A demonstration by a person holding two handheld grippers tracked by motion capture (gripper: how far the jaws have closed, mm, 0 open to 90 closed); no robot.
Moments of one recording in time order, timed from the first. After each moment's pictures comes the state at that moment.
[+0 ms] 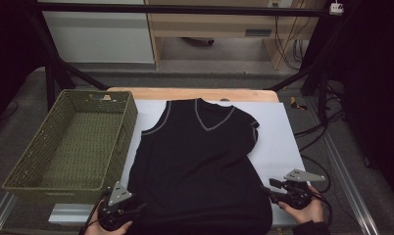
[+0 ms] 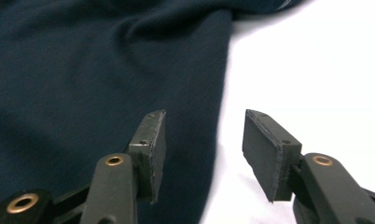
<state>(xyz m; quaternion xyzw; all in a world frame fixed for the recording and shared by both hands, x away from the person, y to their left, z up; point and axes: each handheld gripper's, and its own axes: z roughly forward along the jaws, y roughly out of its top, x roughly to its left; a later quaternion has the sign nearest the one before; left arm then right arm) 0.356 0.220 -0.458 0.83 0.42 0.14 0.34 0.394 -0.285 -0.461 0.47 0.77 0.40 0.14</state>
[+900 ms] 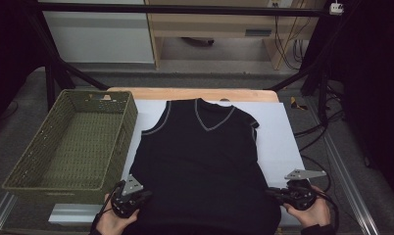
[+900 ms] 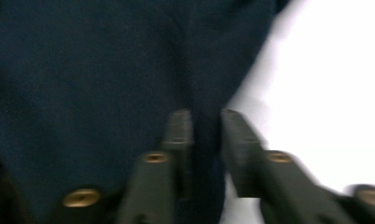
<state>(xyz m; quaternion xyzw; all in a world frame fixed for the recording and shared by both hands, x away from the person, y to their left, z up) 0.383 0.205 -0.472 0.84 0.40 0.14 0.34 0.382 -0.283 -0.437 0.48 0.80 0.35 0.07</state>
